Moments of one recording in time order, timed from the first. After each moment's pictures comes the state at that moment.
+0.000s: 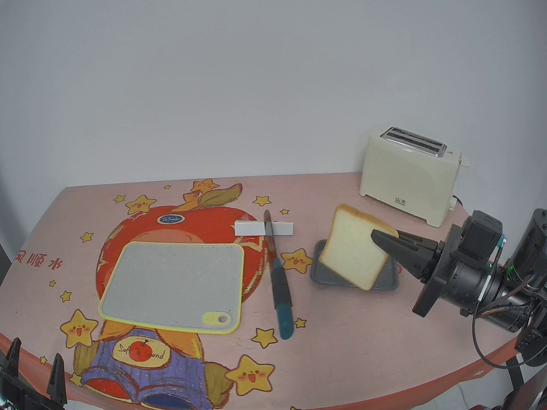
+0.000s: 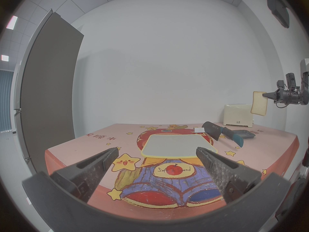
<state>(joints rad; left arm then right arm) -0.01 0.02 -0.02 -0.01 -0.02 0.01 0.71 1.53 -0.34 -1.20 0.13 0.10</state>
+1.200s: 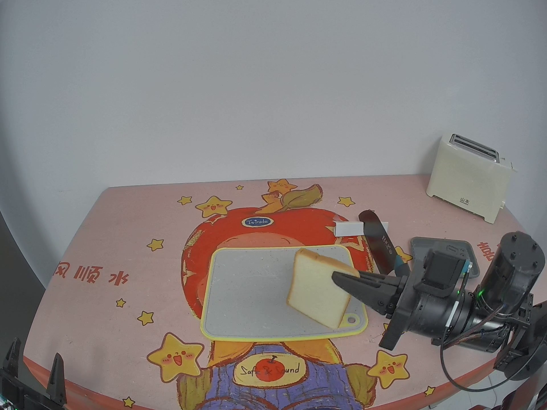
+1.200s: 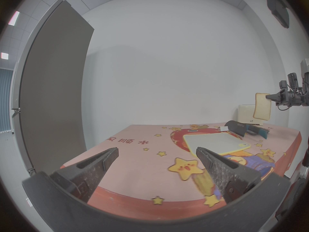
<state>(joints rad) -0.01 0.02 -0.02 -0.01 -0.02 0.01 0.83 1.65 -0.34 -1.22 0.13 0.28</state>
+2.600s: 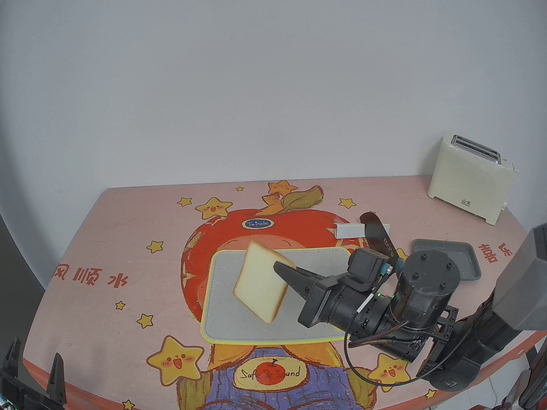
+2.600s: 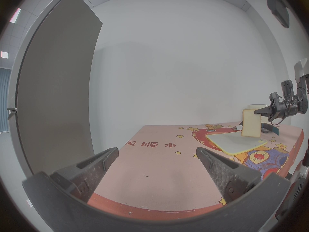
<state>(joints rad) -0.01 0.02 -0.02 -0.01 -0.02 0.01 0.89 2.02 -0.54 -1.42 -0.05 0.60</state>
